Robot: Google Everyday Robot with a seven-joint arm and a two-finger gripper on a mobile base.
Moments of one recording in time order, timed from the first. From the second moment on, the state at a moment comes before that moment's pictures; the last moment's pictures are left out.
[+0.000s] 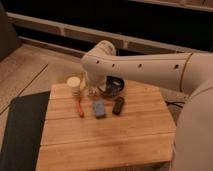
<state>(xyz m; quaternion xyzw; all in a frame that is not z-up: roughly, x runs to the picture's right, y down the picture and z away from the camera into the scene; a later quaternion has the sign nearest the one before) -0.032 -0.004 0.740 -0.19 0.10 0.70 0.68</state>
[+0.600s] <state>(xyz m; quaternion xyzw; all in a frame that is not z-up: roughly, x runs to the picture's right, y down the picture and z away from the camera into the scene) 0.050 -0.004 0.797 -0.17 0.11 0.76 0.62</state>
